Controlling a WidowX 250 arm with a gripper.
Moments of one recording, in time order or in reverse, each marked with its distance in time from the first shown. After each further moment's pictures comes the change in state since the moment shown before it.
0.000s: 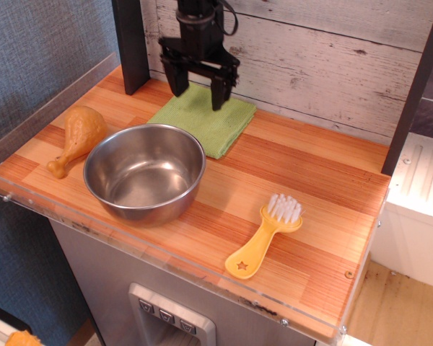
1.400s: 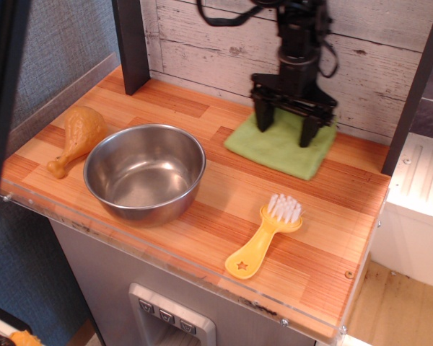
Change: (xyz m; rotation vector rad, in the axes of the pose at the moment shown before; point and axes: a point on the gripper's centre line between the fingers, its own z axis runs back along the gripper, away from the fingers) arm 0.014 -0.139 -0.022 -0.066 0.026 -0.107
